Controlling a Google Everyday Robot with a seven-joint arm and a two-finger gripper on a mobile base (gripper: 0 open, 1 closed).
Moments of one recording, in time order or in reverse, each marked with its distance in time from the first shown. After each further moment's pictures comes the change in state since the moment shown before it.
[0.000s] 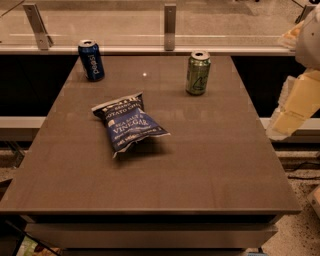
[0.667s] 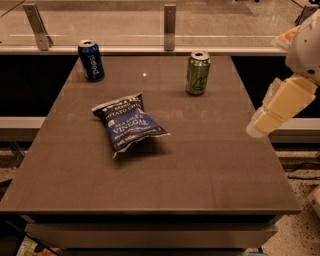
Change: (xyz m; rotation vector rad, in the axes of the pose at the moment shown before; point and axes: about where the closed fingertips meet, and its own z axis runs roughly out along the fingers) arm -0.016 -0.003 0.012 0.047 -0.148 0.077
